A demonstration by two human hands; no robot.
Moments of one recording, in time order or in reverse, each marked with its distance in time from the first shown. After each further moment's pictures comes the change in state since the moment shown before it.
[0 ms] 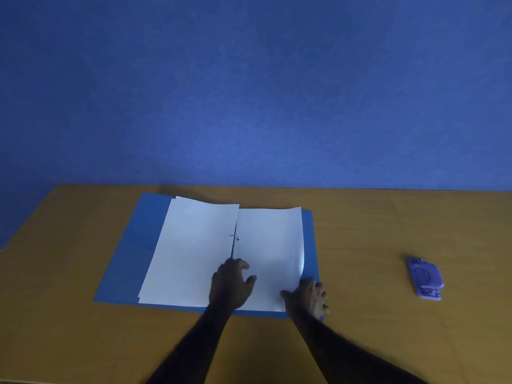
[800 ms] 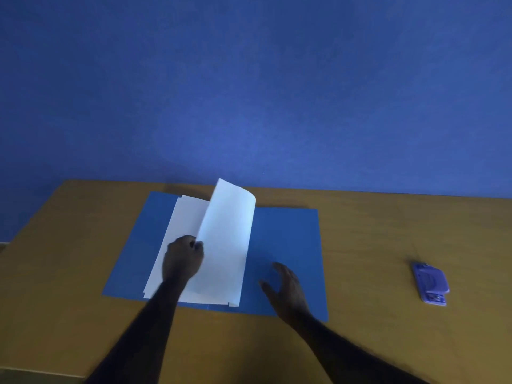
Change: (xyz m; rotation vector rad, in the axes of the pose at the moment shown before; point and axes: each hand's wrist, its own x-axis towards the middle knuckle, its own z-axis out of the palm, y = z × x) left_hand 0.030 -0.059 -0.090 -0.054 0.235 -0.276; right_hand -0.021 -0.013 -0.004 0.170 -0.174 -0.704
